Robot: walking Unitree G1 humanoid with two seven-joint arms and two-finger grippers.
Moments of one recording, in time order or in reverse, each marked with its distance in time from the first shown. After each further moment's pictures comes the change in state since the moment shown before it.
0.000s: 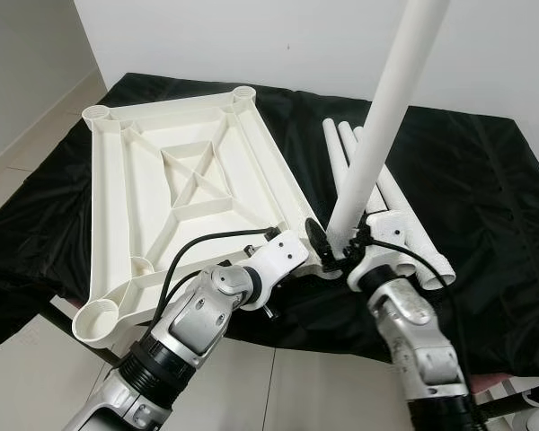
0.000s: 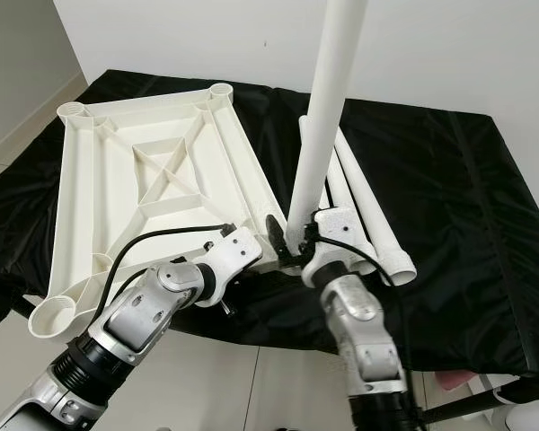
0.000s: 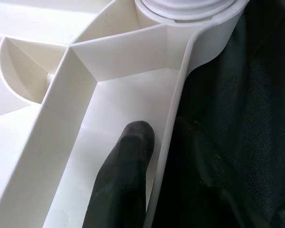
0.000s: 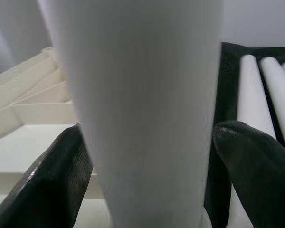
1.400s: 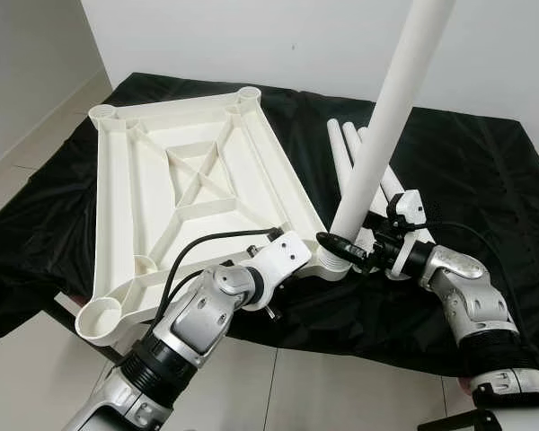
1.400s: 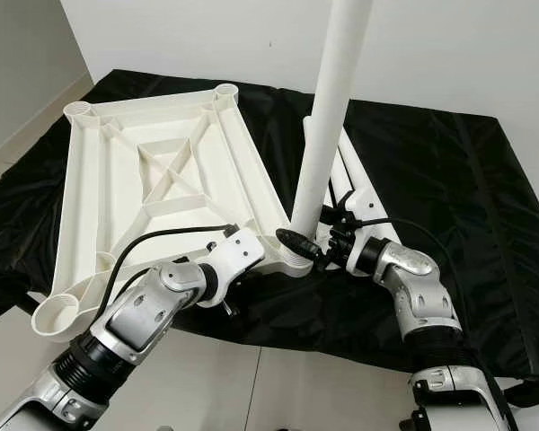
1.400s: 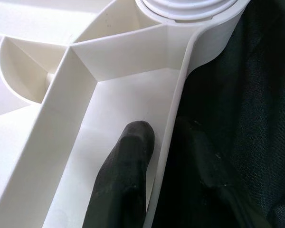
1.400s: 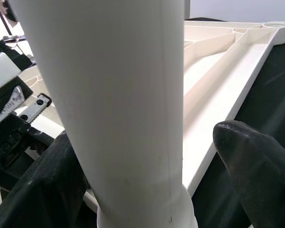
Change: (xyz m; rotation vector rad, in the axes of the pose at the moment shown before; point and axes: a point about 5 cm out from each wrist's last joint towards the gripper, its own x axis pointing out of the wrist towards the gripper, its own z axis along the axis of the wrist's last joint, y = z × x) left arm 0.001 0.001 0.001 0.000 -0.005 -0.003; right arm 0.011 -0.048 0.001 -0.055 0.130 0.506
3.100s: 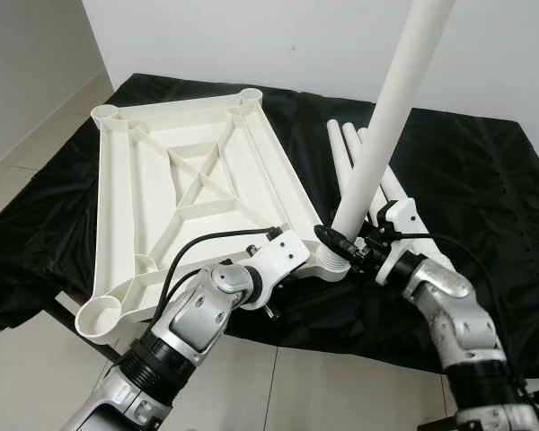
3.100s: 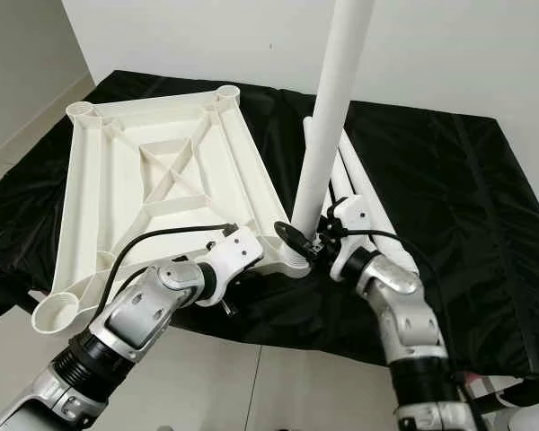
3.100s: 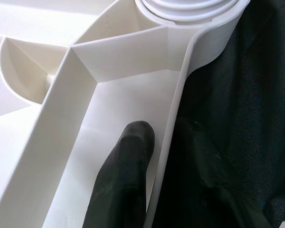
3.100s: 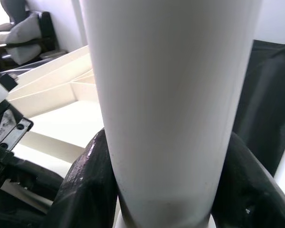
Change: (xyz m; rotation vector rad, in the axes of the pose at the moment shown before) left arm 0.000 0.004 -0.002 -0.007 -0.005 0.010; right arm 0.007 0.032 0.000 0.020 -0.070 -0.239
